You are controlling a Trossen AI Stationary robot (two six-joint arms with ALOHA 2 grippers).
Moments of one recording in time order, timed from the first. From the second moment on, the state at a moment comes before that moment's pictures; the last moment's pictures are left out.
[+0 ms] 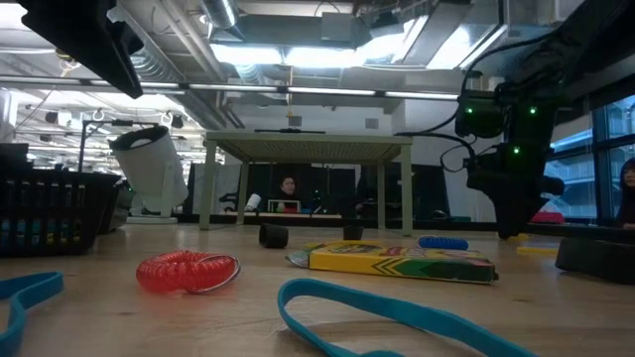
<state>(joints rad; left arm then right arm) -0.57 1.15 0.84 -0.75 -0.51 -0.62 -0.55 1.35 0.53 -0.51 0.14 0.41</state>
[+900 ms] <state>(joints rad) -0.57 1.15 0.84 -0.75 -0.51 -0.60 -0.55 1.35 0.53 -0.49 0.09 0.44</state>
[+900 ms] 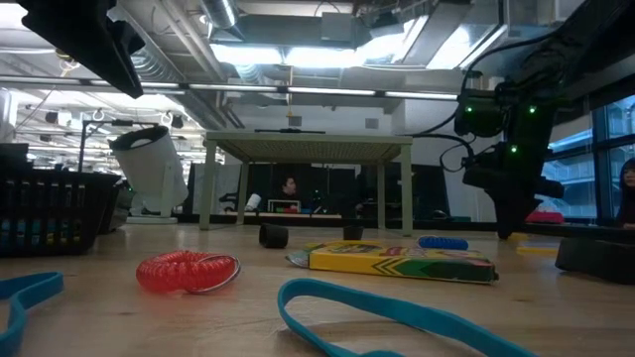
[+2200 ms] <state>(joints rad) -0.57 1.15 0.84 -0.75 -0.68 -0.55 -0.53 0.92 0.53 -0.05 0.25 0.38</state>
